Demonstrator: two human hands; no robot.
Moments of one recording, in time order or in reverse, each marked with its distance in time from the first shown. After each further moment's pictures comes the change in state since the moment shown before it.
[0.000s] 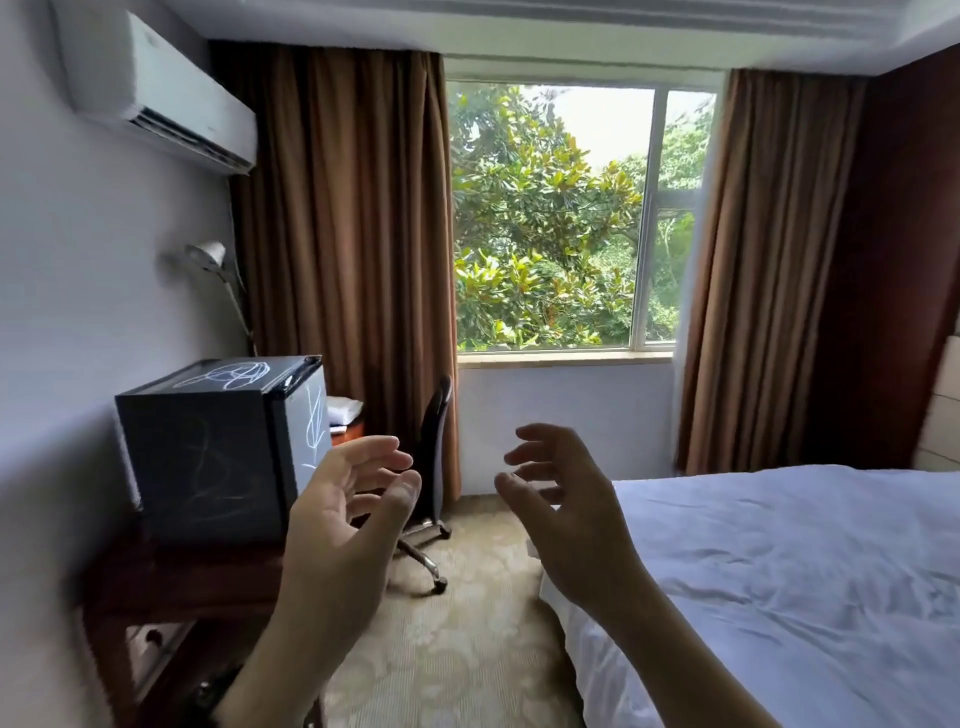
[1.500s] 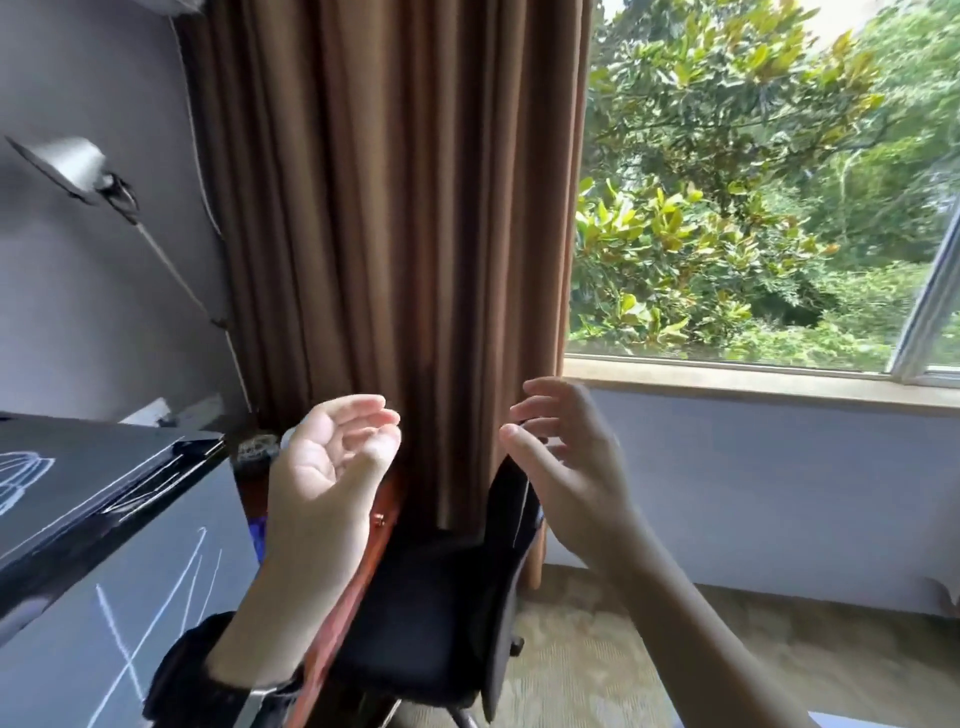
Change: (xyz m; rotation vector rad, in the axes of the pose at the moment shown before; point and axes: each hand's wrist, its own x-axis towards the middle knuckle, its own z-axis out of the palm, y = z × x) left_hand 0.759 -0.625 0.179 0.028 0.266 -0.095; right_hand 0.787 0.576 0.346 0.201 -0.150 0.027
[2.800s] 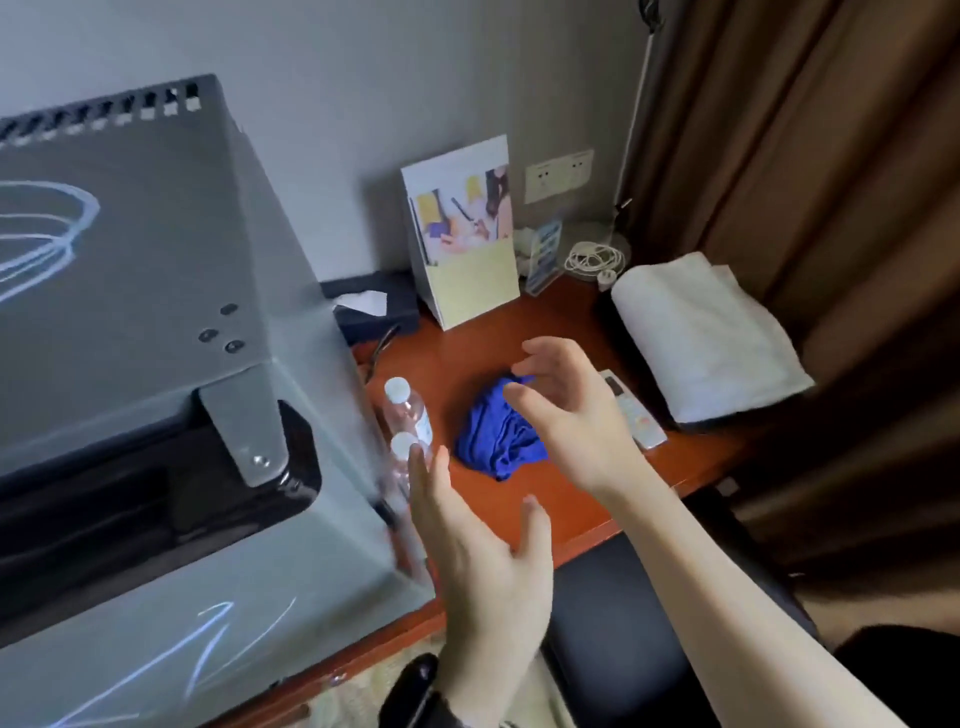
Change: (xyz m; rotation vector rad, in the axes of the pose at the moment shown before) left_hand 0.172 -0.452 -0.078 0.866 0.968 -0.473; right_hand 0.208 0.348 0.503 0.274 -1.152 0.240
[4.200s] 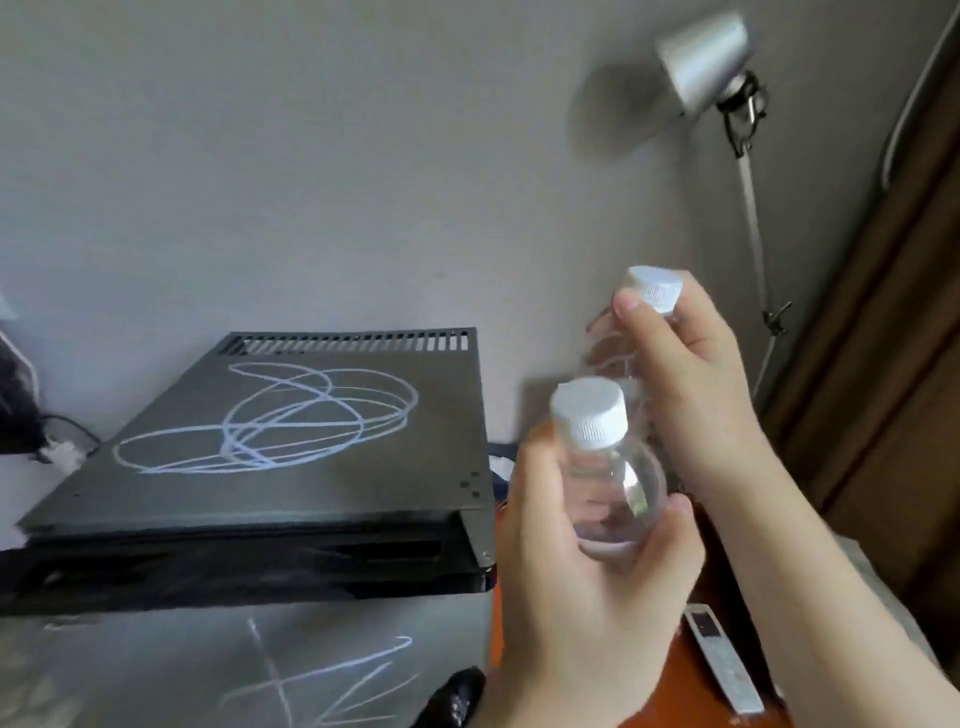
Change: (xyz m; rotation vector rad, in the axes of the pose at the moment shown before) left_hand 0.034 0.222 -0.116 -0.547 0.142 0.280; right_hand -0.002 -0.269 -0.036 0.368 -0.143 -0.604
